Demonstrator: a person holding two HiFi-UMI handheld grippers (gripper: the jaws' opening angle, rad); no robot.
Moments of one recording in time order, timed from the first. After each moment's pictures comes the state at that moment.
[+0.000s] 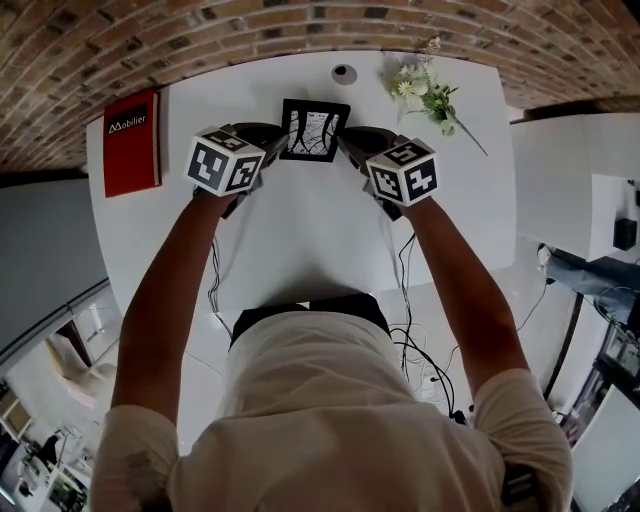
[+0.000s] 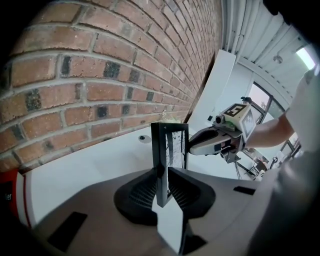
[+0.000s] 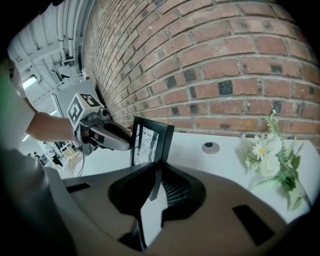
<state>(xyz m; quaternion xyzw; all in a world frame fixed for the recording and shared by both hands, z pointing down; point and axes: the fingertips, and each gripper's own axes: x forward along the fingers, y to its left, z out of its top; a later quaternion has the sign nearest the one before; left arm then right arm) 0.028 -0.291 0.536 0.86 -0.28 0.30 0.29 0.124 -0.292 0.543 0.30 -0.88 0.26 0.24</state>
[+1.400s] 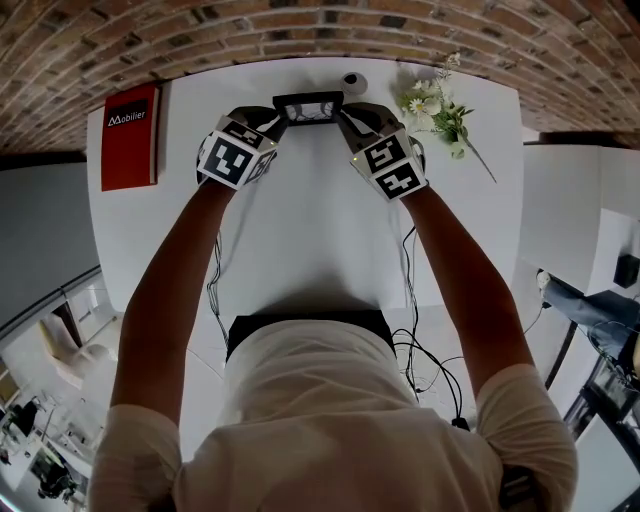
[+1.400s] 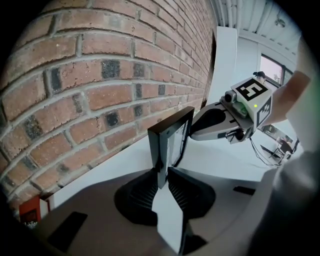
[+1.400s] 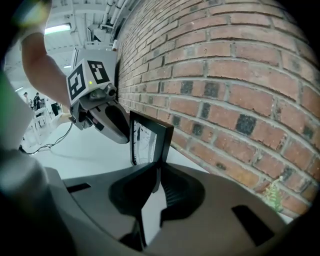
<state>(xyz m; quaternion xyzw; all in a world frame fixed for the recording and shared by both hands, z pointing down) 0.016 -0.348 0.564 0.83 -0.36 0.38 0.20 0.108 -0.363 0.554 0.28 -0.91 0.03 0.31</state>
